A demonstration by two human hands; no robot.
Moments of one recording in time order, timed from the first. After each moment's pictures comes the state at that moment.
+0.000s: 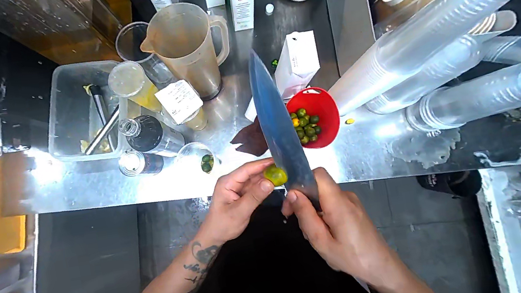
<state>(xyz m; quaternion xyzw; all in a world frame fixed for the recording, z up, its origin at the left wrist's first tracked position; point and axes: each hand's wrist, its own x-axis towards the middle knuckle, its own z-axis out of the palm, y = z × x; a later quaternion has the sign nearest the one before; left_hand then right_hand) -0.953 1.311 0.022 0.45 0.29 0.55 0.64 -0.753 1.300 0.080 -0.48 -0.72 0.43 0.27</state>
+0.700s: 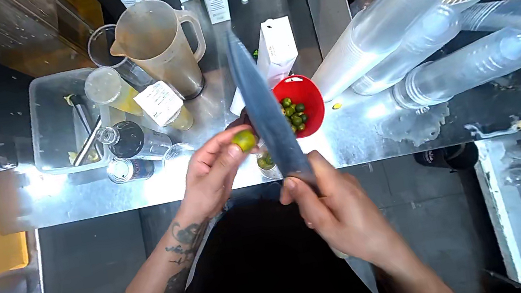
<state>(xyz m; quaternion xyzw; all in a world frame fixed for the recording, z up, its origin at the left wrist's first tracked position) -0.955 1.339 0.037 0.44 0.33 0.52 0.65 -0.726 1.304 0.080 -0.49 -0.68 0.46 0.28</state>
